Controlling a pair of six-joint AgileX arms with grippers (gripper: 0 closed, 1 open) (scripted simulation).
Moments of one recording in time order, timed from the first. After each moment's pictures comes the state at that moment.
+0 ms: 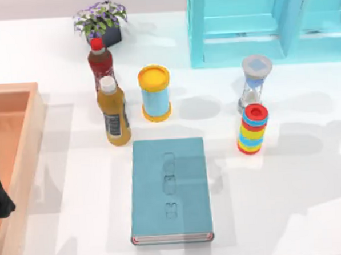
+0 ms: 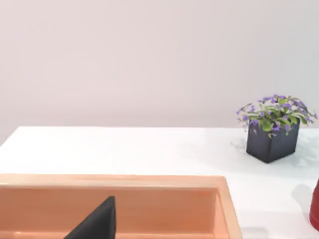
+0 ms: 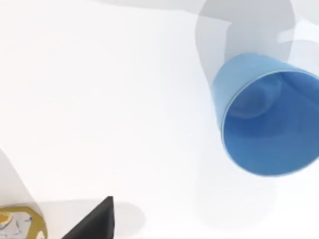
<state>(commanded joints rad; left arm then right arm) 0.00 0.00 0.00 0.00 0.00 0.00 -0.37 1.85 1.55 -1.24 0.00 -1.89</state>
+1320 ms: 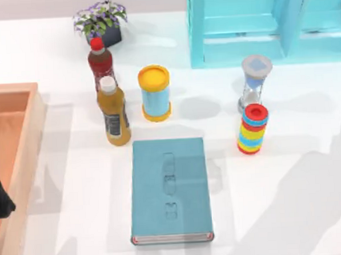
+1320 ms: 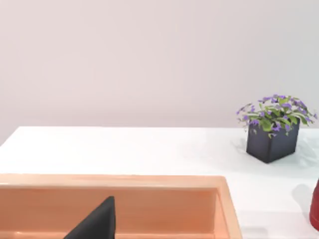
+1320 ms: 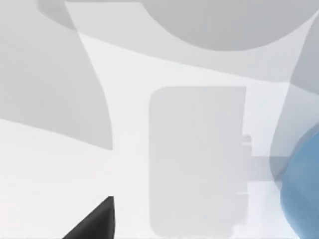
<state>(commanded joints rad) 0.00 0.00 0.00 0.00 0.00 0.00 -0.38 1.99 1.31 -0.90 0.00 -1.94</state>
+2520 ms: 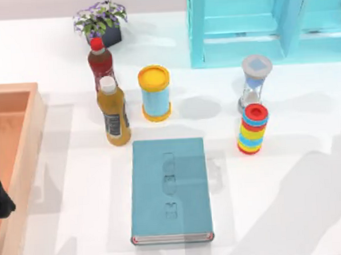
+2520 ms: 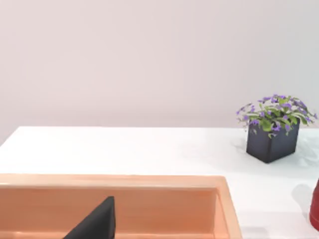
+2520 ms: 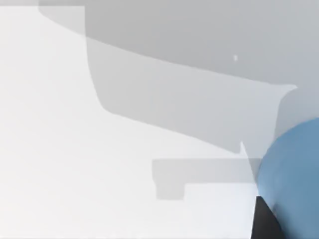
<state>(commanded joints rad) 0.00 0.00 0.00 0.00 0.00 0.00 -0.38 1.99 1.31 -0.90 0.00 -1.94</state>
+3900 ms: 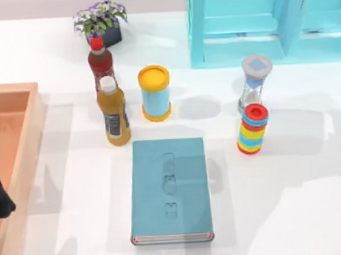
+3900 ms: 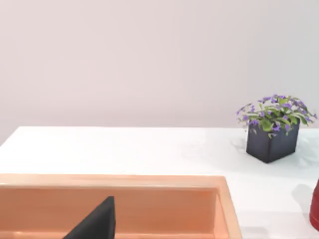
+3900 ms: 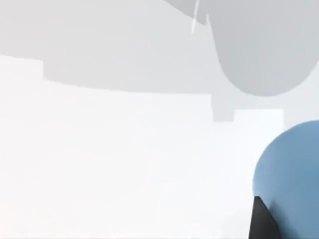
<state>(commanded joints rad) 0.00 0.00 0.00 0.00 0.00 0.00 -0.23 1.94 1.47 -1.10 0.01 -1.73</state>
